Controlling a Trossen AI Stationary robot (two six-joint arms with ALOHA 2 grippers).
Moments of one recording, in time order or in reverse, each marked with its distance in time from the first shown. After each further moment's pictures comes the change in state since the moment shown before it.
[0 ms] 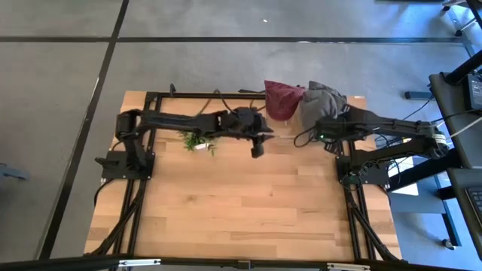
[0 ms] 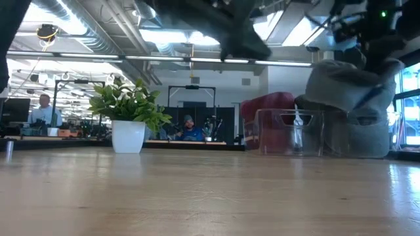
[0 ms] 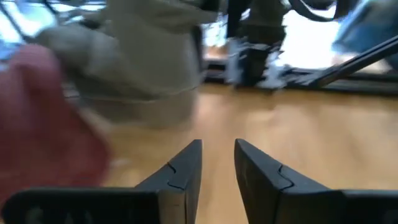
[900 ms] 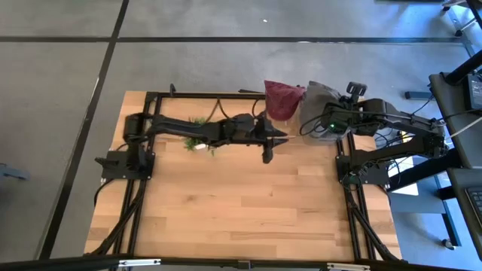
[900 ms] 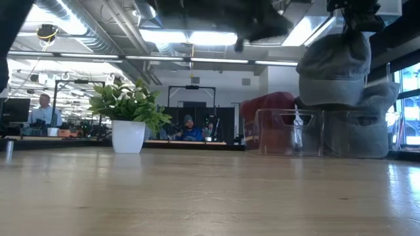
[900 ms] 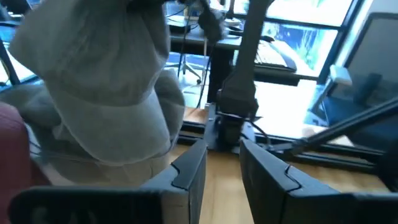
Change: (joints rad) left arm -0.059 0.047 0.002 0.306 -0.013 -0.108; right arm 0.004 0.000 0.241 0.003 0.401 -0.324
